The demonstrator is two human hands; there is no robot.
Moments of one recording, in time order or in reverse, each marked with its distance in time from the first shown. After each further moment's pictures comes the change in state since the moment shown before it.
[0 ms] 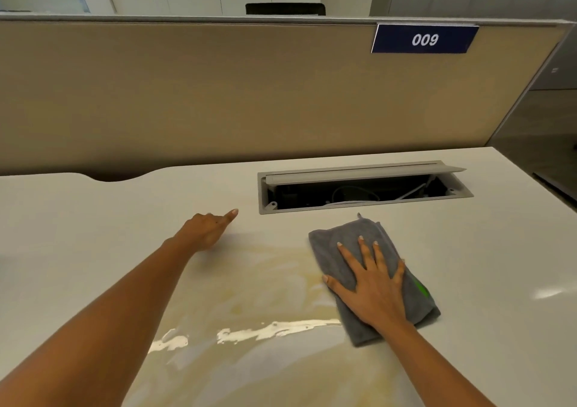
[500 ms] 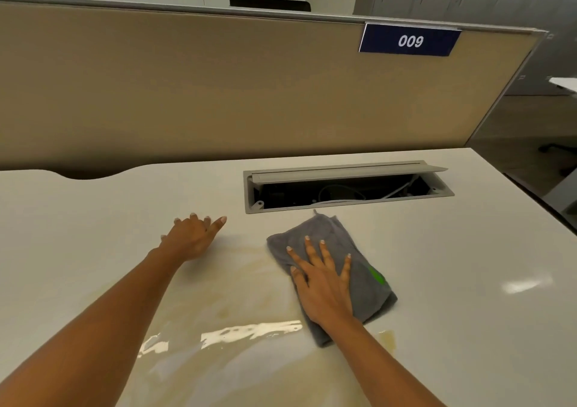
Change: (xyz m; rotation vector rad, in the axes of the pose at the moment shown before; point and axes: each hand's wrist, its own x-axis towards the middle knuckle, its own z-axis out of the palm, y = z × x) left_hand 0.006 -0.005 0.015 0.099 -0.024 0.030; right_hand 0.002 -0.061 0.005 0.138 -0.024 -0.094
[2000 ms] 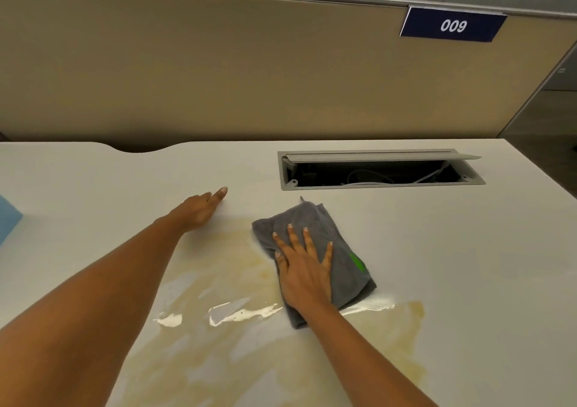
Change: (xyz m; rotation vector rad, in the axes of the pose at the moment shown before) left_hand -0.018 -0.068 -0.013 -0.339 -0.011 -0.006; right_hand -0.023 -0.086 0.036 0.006 -0.010 -0.057
